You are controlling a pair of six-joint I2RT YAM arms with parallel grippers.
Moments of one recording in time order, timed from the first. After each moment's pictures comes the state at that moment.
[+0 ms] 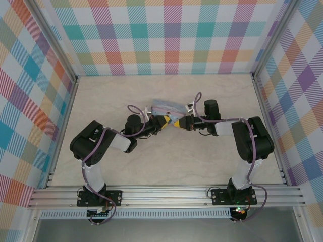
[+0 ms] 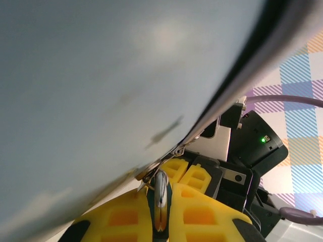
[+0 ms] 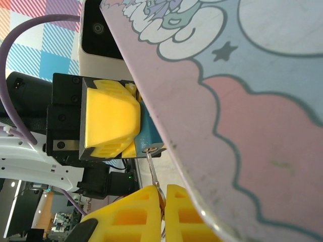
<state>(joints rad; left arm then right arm) -0.55 1.86 0.65 1.12 0.54 -1.34 0.29 1.80 0.80 0.42 -1.18 0.64</state>
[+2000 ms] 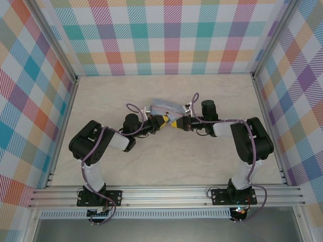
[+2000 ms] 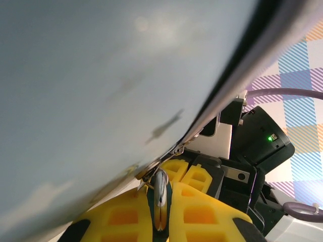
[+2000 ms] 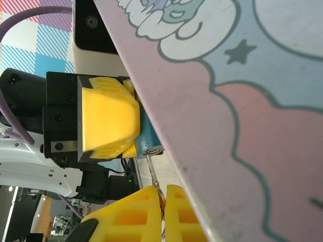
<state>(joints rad) -0.52 1.86 0.65 1.12 0.59 -1.31 0.34 1.80 0.81 0.45 -1.13 0.70</state>
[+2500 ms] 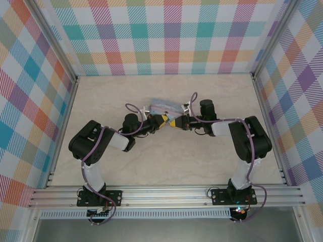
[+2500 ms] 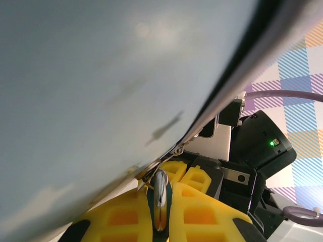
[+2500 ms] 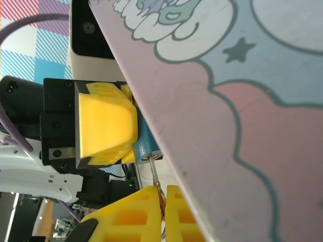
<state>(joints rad) -0.51 1.86 0.65 1.12 0.58 -1.31 0.35 1.82 0.83 0.49 -1.11 0.76</state>
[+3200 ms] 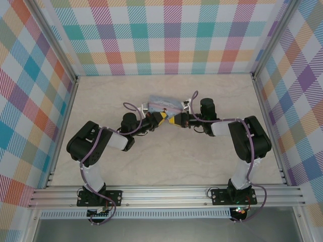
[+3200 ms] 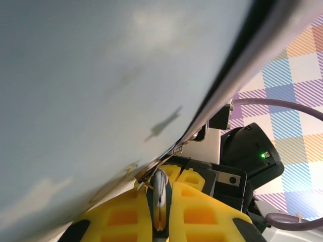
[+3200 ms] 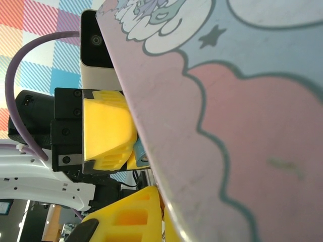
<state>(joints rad) -0.50 1.83 0.65 1.15 0.56 -1.33 0.35 1.82 0.83 0.61 -1.12 0.86</state>
